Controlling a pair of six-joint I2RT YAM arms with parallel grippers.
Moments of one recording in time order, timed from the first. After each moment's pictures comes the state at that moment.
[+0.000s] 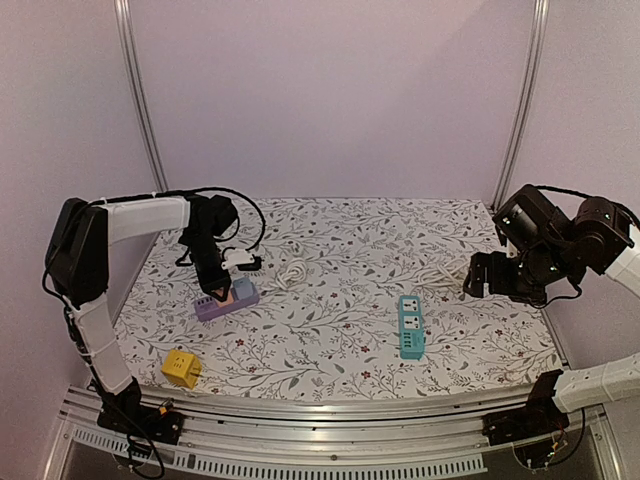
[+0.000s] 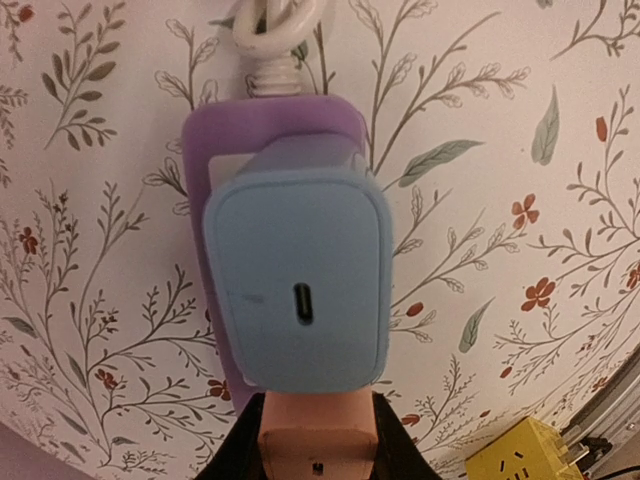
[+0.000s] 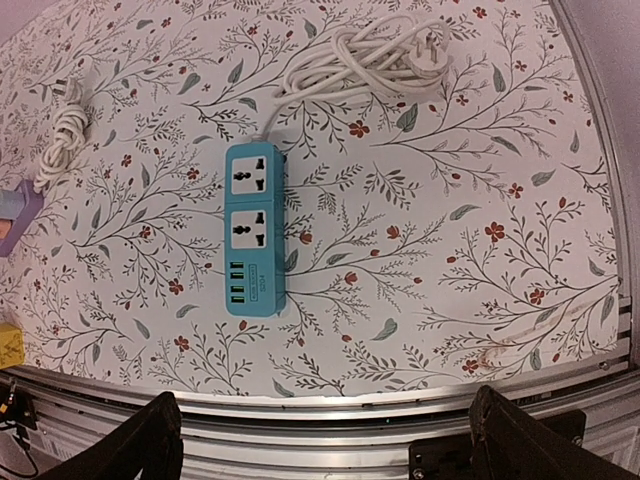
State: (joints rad) left arm -0.41 1.88 1.37 -1.04 0.01 0.70; right arm 0.83 1.06 1.25 -1.32 0.28 0.92
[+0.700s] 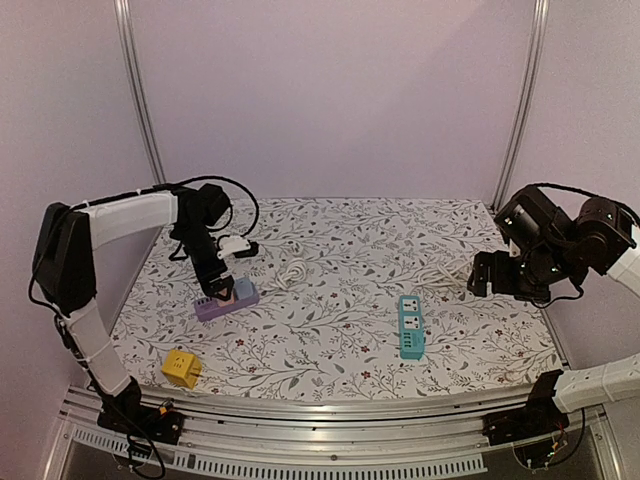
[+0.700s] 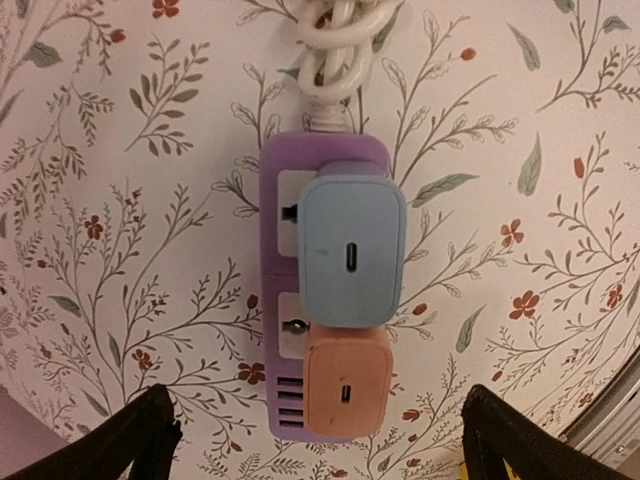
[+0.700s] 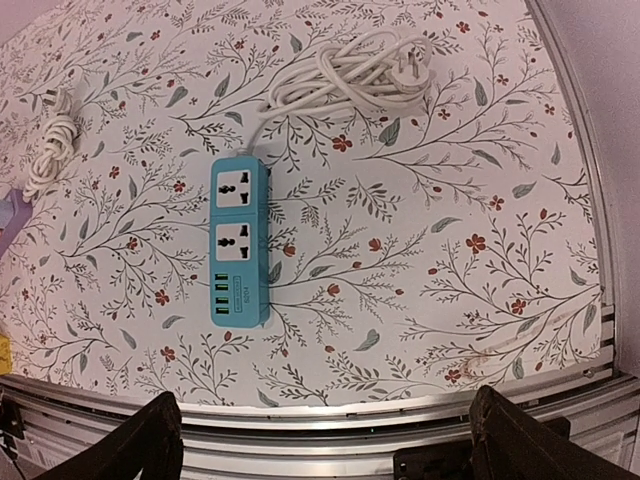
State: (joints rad) left arm -0.39 1.80 1.37 -1.01 0.04 0.67; right arm 0.83 1.05 1.25 -1.33 0.33 0.91
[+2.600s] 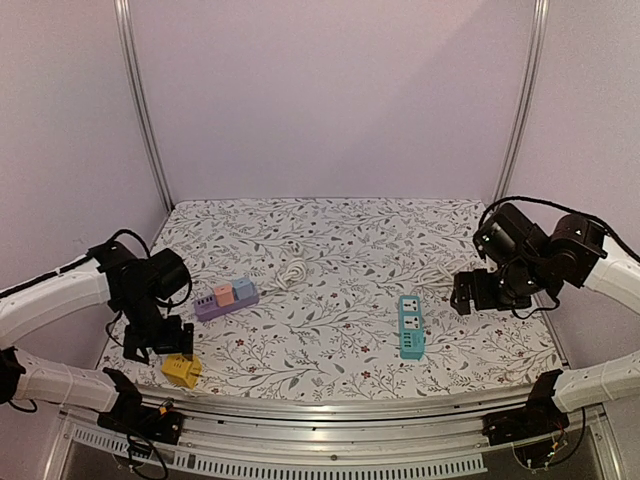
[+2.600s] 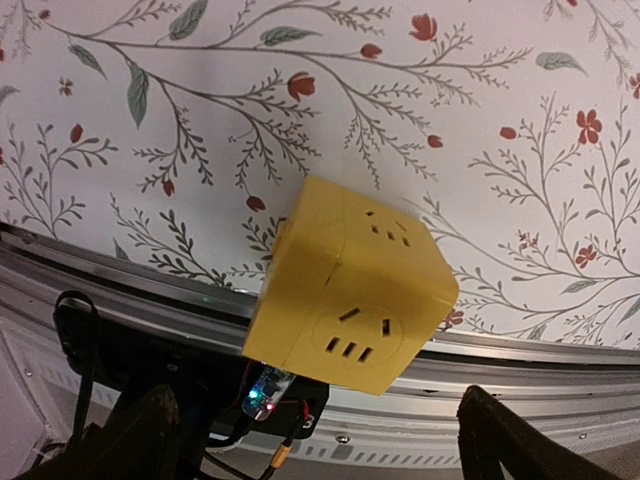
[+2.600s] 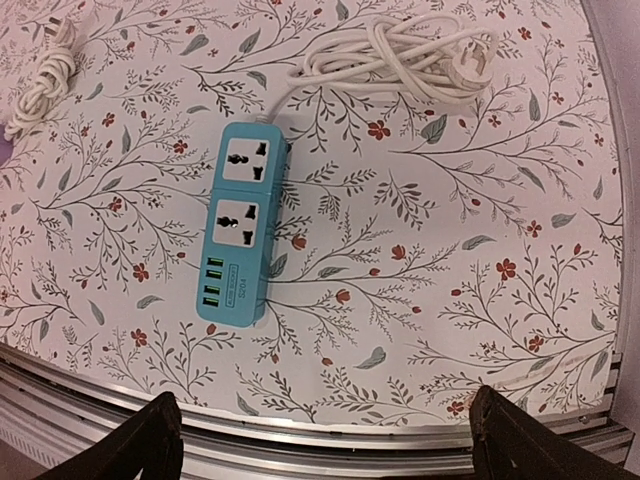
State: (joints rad) left arm -0.60 1.10 0.81 -1.32 -0.02 -0.82; right arm 0.83 1.10 1.11 -1.17 0.28 0.73
